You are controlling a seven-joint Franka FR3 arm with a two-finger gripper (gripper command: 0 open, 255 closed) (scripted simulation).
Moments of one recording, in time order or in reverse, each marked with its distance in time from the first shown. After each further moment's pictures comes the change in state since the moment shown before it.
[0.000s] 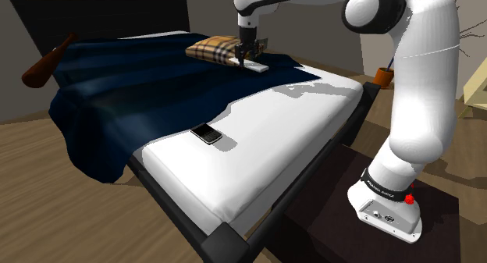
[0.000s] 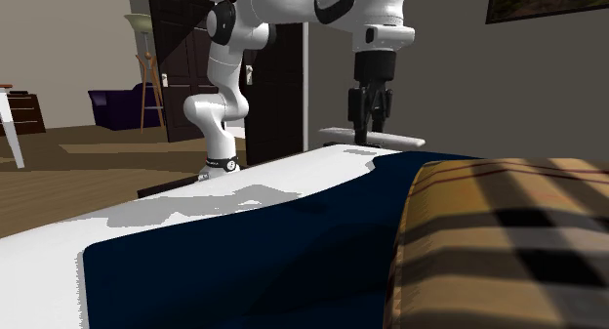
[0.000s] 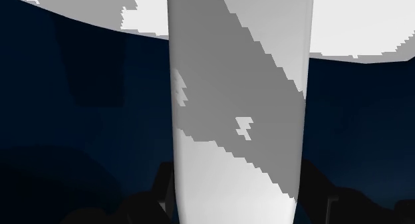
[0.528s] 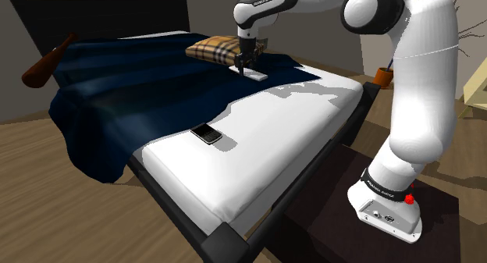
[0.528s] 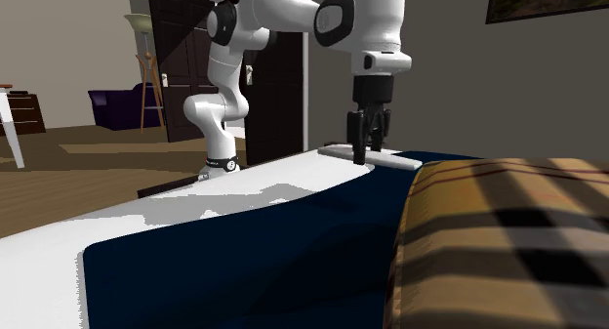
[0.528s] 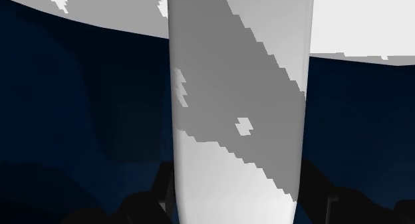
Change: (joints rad) arm 0.001 0.008 0.001 -0.093 0.001 0.102 0.001
